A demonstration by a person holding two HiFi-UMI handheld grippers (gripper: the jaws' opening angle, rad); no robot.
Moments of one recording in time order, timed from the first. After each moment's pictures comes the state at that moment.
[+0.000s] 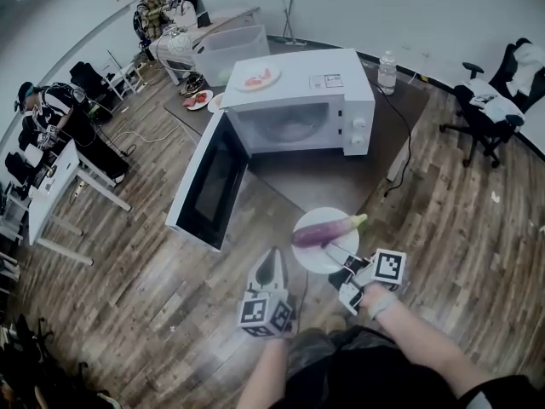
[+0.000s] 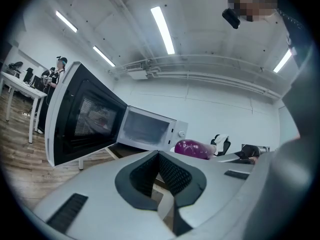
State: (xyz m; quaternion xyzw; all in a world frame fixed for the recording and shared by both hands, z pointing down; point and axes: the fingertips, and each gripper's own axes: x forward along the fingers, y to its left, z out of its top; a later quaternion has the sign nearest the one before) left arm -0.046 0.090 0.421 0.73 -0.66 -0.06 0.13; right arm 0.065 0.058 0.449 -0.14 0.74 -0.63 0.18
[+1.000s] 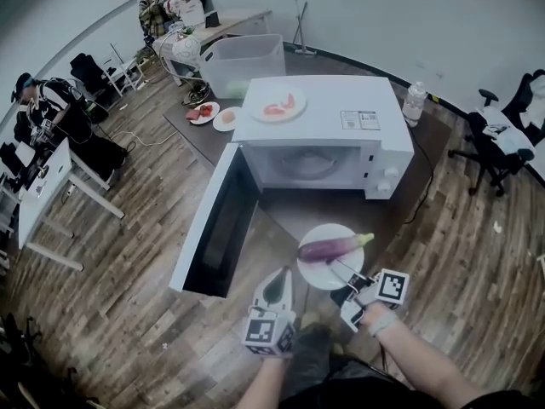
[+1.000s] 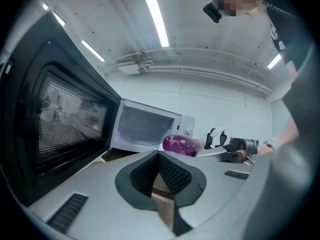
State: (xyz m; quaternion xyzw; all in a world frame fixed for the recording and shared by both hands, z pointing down) left arm -0.077 -0.006 0.433 0.77 -0.63 -0.02 0.12; right arm 0.017 -0.048 0.460 -0.15 0.73 -0.64 0.19
